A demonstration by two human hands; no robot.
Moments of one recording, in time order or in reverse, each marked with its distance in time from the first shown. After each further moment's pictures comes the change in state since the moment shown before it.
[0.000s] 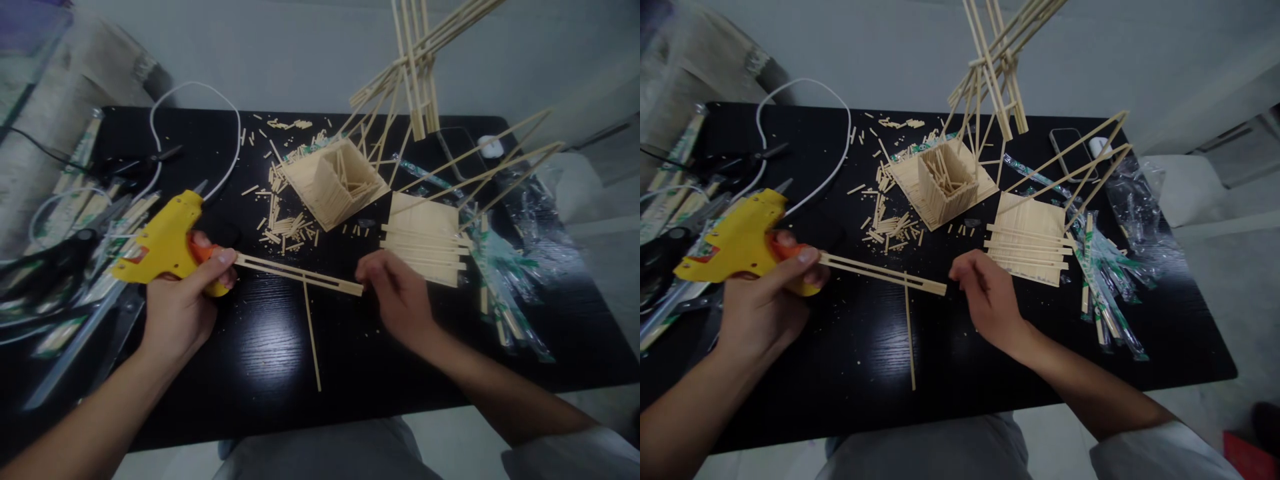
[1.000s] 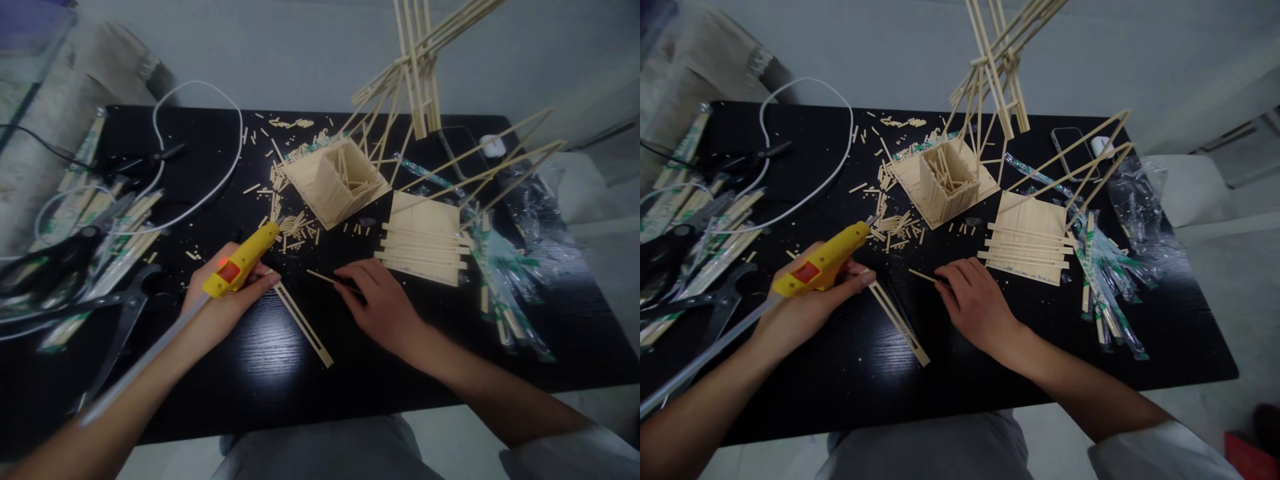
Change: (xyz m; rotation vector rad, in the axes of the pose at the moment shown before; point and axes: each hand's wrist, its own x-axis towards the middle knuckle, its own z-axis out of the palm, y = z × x) left_hand -0.004 -0.025 -0.019 0.647 -0.252 0.060; right_hand -0.009 0.015 0.011 -0.547 -0.133 -0.412
